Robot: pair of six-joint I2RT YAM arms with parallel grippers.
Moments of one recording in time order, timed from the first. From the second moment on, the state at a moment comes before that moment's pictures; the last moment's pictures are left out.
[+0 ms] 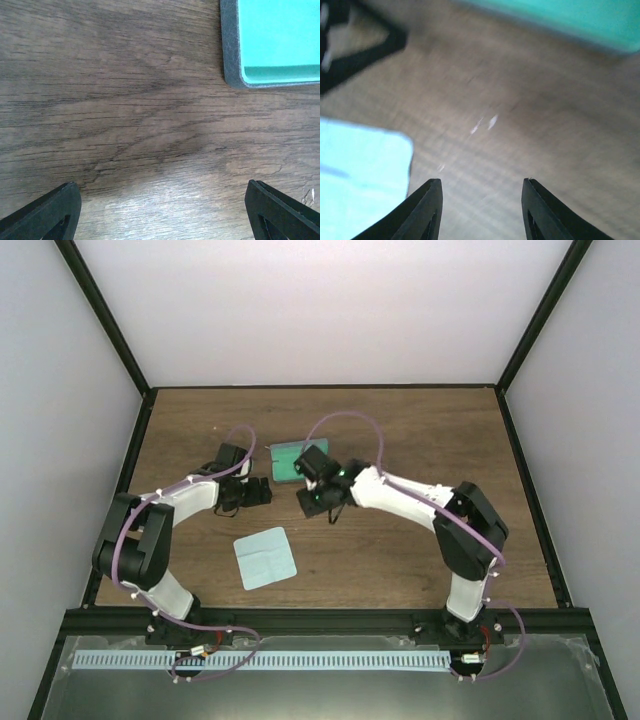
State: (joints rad) left arm -0.29 1.62 0.86 -0.35 0.14 -0.42; right arm 0.82 1.81 1.38 -0.63 0.03 0.38
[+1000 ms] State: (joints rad) left arm -0.27 1.39 0.73 -0.49 0.05 -0.44; right arm 0.99 2.08 1.54 -0.62 -0.06 0.30
